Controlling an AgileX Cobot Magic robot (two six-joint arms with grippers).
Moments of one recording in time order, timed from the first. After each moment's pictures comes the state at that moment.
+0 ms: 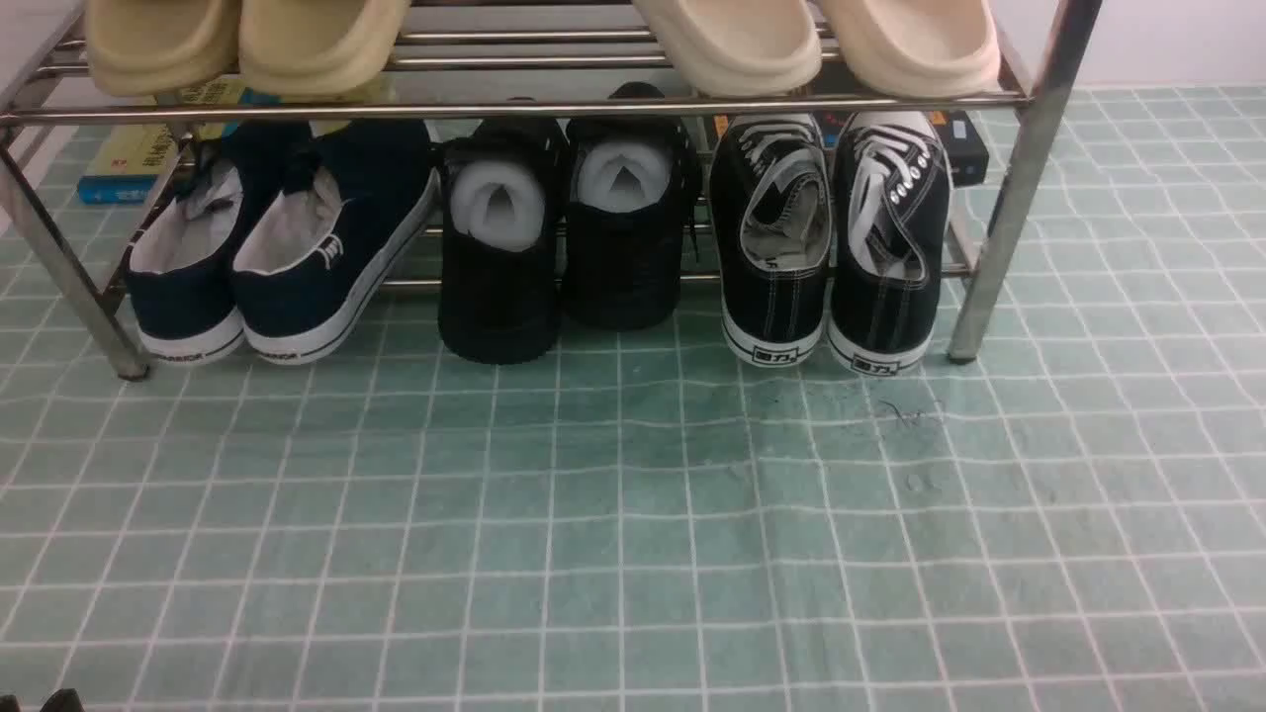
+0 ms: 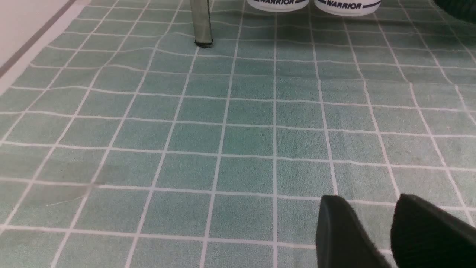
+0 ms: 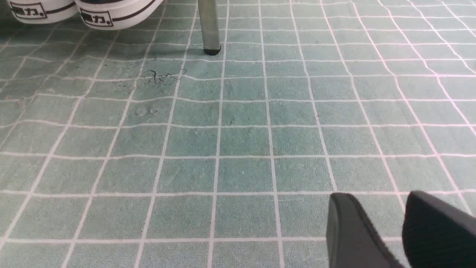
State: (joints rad) right arm 0.00 -0.01 0.01 0.06 0.39 0.01; left arm -0.02 -0.01 0.02 0.16 0.37 -0.16
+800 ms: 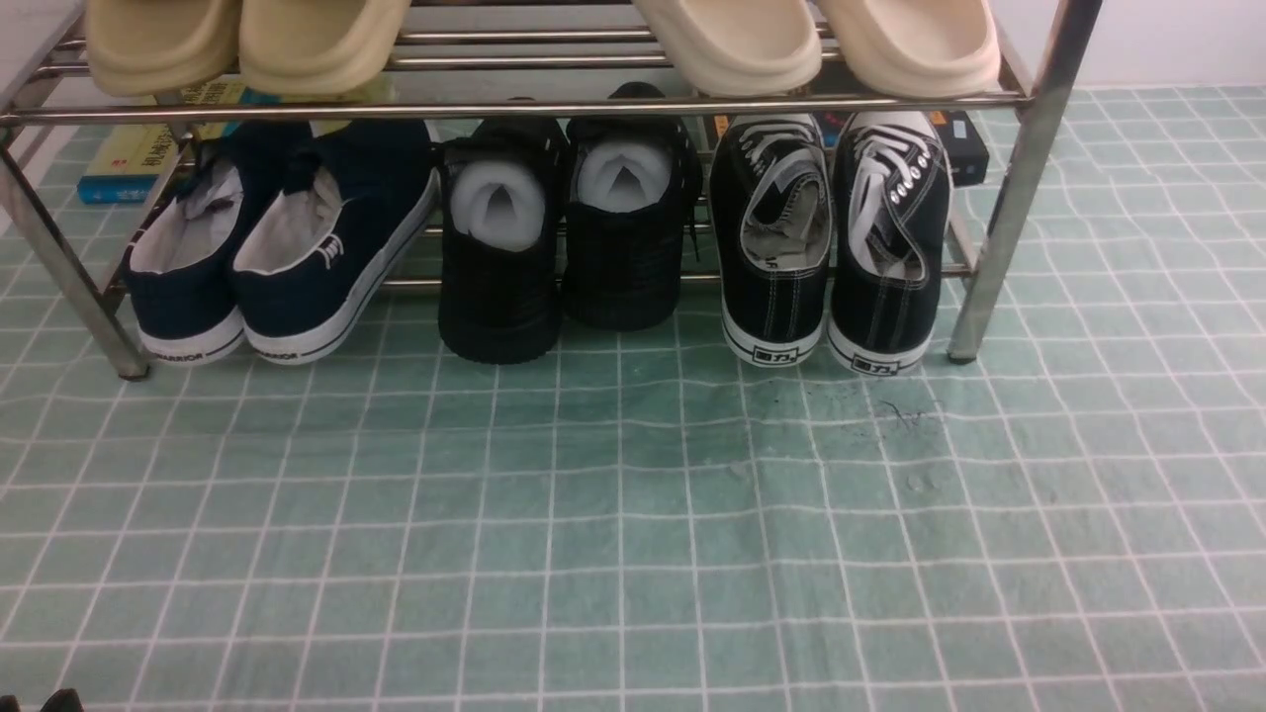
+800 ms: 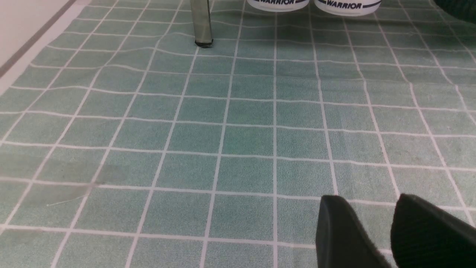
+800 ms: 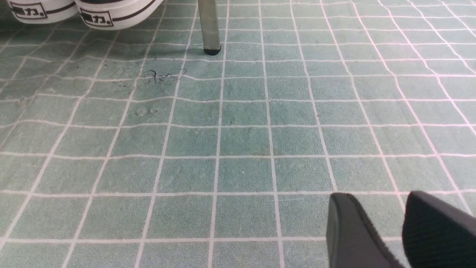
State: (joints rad) right arm 0.00 -0.01 0.01 0.06 0.39 0.01; left arm -0.02 -0.01 0.02 0.16 0.37 -0.16
